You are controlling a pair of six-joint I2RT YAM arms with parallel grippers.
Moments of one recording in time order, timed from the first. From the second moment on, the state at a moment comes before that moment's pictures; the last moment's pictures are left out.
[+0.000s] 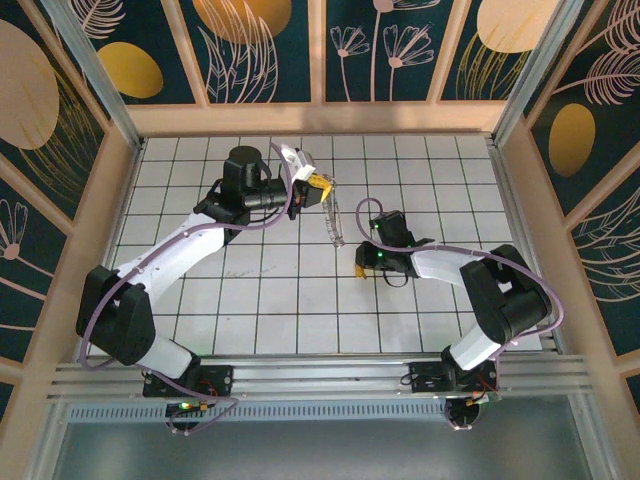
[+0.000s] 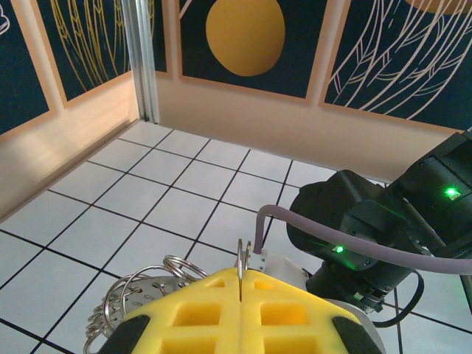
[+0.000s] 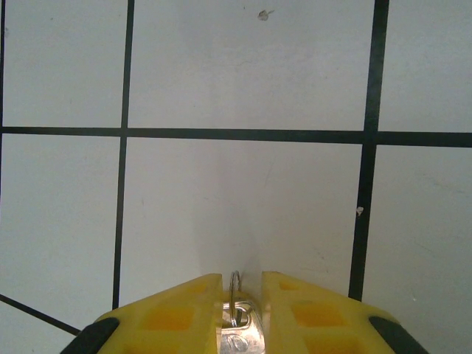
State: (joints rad) left arm -0.52 1.51 1.16 0.09 0.73 0.09; right arm 0.51 1.59 0.70 -0.07 -0.18 0.54
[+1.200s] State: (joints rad) left arm -0.52 1.51 1.16 0.09 0.73 0.09; right arm 0.52 1.51 0.70 -0.10 -0.17 0.51
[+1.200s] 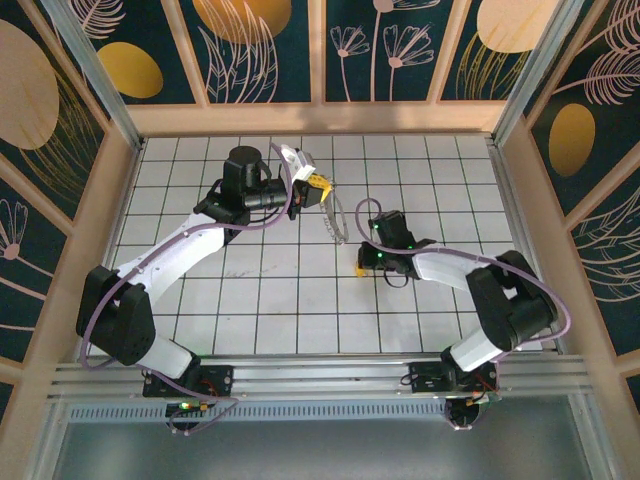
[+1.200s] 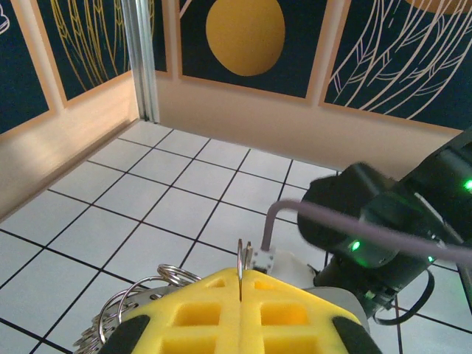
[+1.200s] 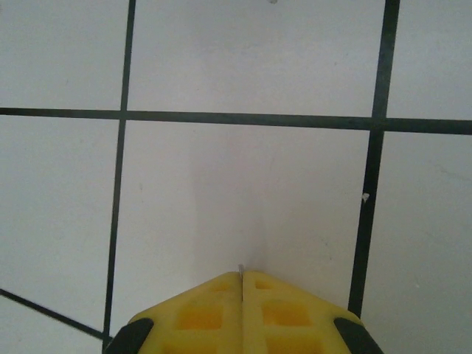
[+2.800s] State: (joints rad) left arm -0.61 1.55 1.31 -0.03 0.68 0.18; right arm 0.27 1.05 0.68 0.47 -0.80 0.52
